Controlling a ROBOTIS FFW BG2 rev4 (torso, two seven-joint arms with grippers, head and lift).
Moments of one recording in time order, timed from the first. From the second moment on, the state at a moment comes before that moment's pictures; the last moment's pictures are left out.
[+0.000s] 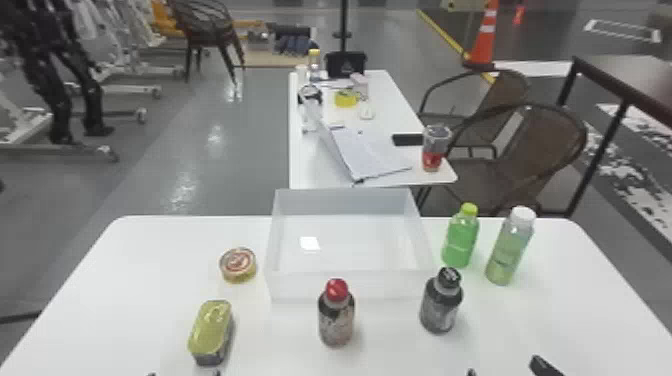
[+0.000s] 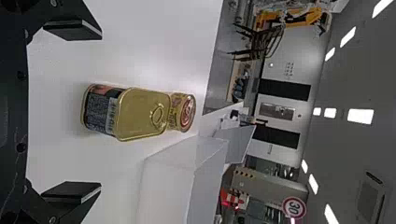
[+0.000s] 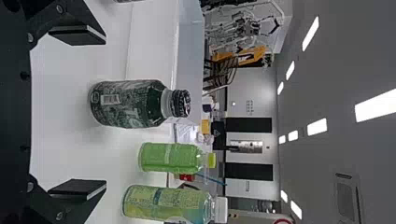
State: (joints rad) left arm 0.49 0.04 0.07 -1.78 0.21 -0.03 -0.13; right arm 0.49 0.00 -0.09 -1.74 -0.01 -0.23 0.30
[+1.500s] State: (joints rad) left arm 0.17 0.03 0.09 -1.47 0.03 0.06 -0.21; right arm 0.47 0.00 -0.08 -1.73 -0.02 -0.22 0.31
